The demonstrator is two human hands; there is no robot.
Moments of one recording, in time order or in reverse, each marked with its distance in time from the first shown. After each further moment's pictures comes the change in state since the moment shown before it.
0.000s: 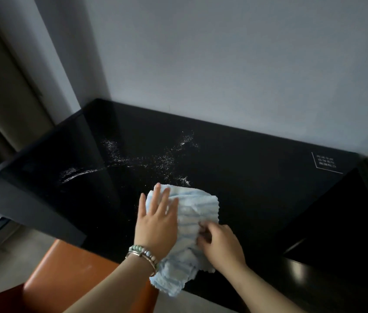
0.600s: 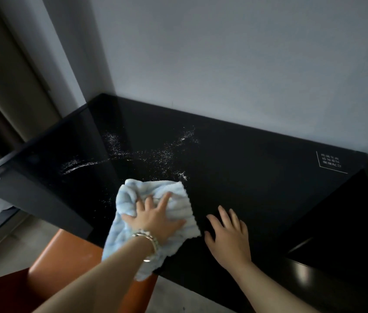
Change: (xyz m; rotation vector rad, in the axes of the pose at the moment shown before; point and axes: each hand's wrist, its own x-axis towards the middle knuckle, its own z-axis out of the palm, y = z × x) left_hand 0.010 0.016 0.003 -0.168 -0.329 -0.408; right_hand -0.001 0.031 -0.015 -0.273 -0.135 -0.036
